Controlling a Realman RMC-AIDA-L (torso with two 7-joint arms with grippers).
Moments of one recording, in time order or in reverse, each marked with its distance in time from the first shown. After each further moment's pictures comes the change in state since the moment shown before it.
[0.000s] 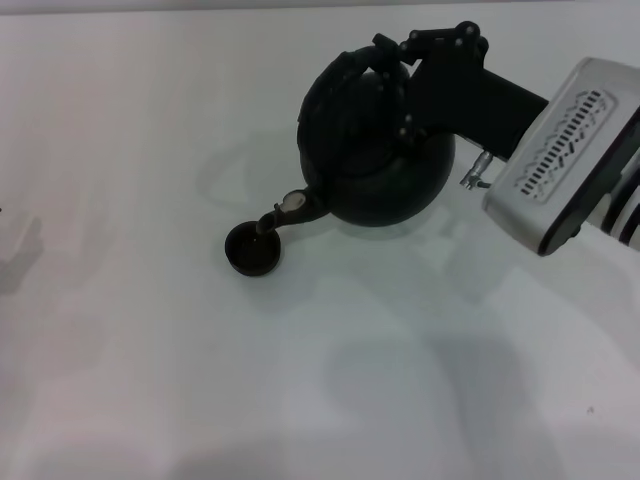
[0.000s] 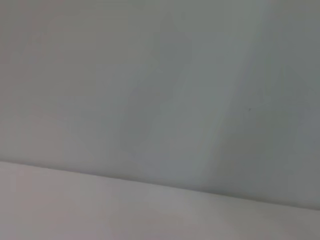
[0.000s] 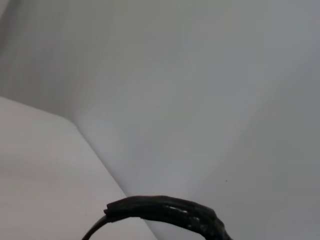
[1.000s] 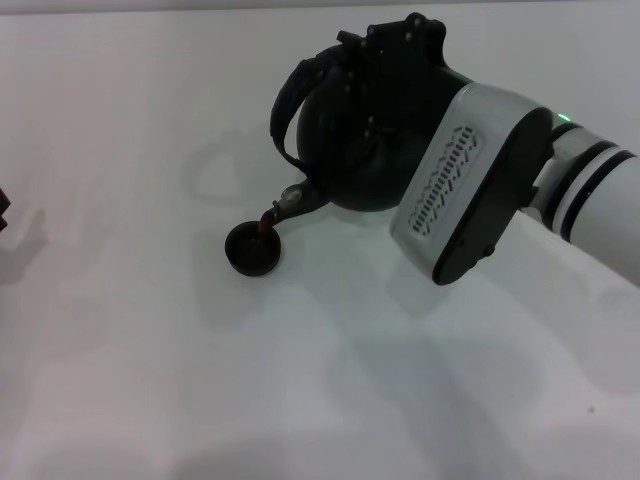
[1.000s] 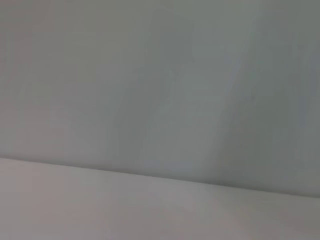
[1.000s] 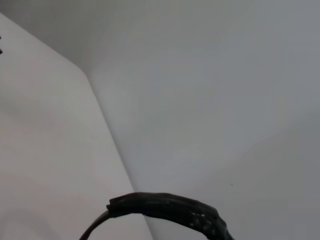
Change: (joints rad) left arm -0.034 0.004 0.005 0.002 0.018 0.056 0.002; right arm 0.027 0.003 -0.179 -0.161 -0.049 0.359 -0.189
